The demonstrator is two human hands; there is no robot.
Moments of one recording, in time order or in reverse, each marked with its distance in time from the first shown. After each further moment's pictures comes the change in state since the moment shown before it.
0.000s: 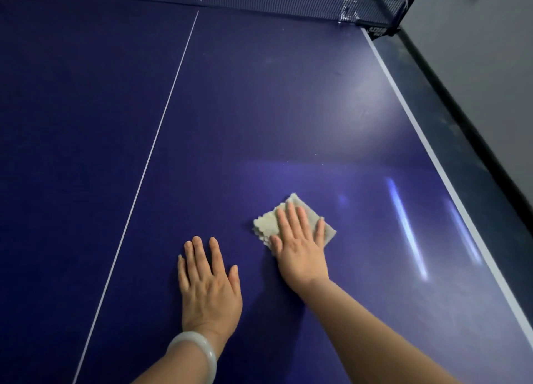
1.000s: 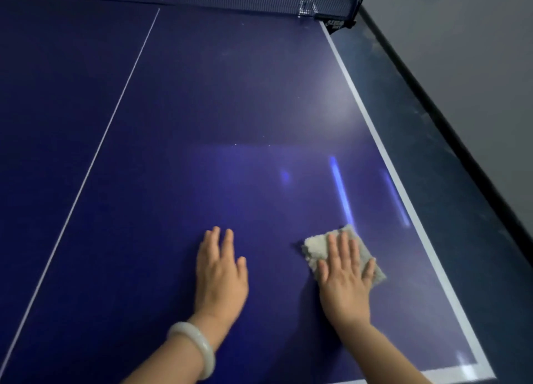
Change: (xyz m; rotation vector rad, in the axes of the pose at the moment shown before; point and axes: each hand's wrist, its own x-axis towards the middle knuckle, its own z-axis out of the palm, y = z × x) left_hand -0.059 0.110 -0.002 -0.329 -0.012 0.115; right_hand -0.146 0.159 -0.015 0.058 0.078 0.362
